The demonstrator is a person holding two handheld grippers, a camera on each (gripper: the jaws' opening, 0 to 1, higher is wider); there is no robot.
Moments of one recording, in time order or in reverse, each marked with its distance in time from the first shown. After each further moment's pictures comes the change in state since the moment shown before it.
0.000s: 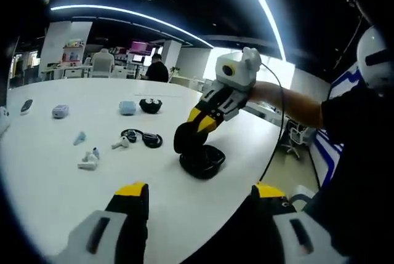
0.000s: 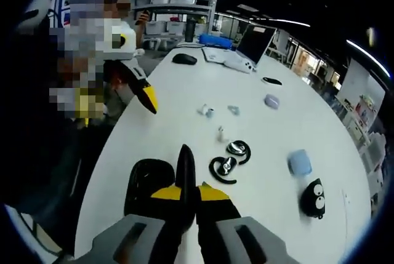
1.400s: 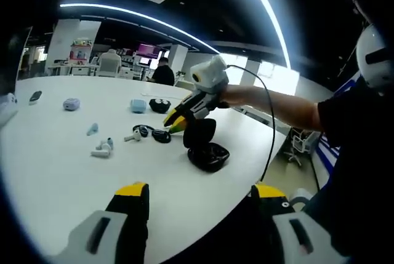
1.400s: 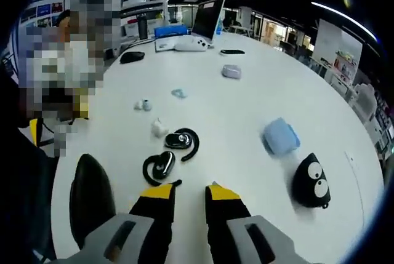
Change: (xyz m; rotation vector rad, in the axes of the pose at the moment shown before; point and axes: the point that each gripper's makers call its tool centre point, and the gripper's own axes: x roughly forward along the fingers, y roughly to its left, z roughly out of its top) left arm -0.020 0.012 -0.009 -0.044 -0.043 0.024; right arm 0.039 -0.079 -0.019 0.276 0.055 -0.105
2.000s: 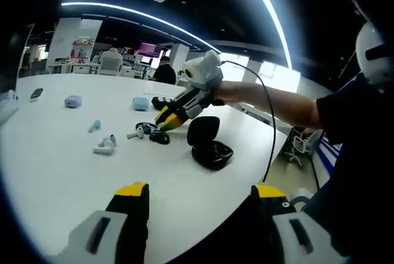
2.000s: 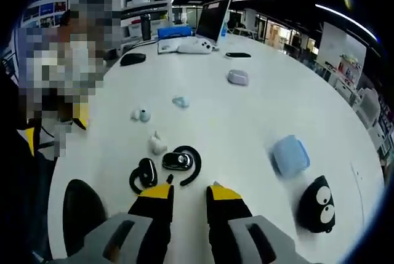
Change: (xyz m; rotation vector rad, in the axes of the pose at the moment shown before) left arm 0.001 0.007 -0.004 -0.008 0.005 0.010; right arm 0.022 0.004 0.020 -0.026 -0.013 0.026
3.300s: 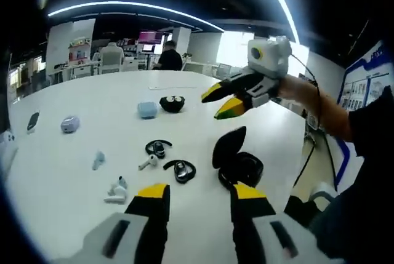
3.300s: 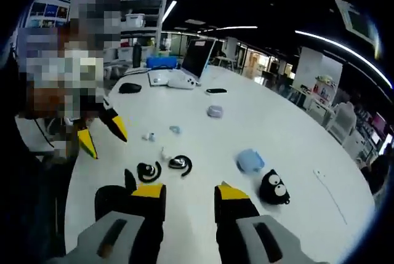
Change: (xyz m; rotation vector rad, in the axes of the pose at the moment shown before) left arm 0.056 0.030 0.043 0.115 0.172 0.099; right arm -0.111 0.020 -0.003 -0.019 -0.218 -0.204
